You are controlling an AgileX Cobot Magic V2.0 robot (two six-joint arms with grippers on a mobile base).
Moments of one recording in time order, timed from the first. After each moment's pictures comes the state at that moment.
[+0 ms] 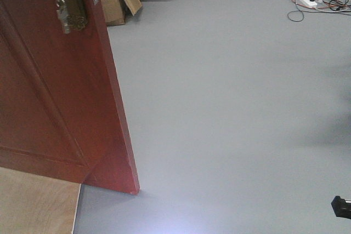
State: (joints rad) left arm 0.35 1.60 -1.77 -1.35 0.65 0.37; right arm -0.11 -0.01 0.03 0.02 0.31 -0.05
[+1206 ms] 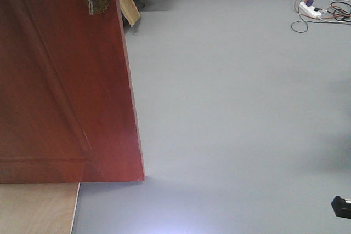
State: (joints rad) left arm 0.35 1.60 -1.77 -1.35 0.65 0.37; right arm -0.11 -0.01 0.03 0.02 0.31 -0.05
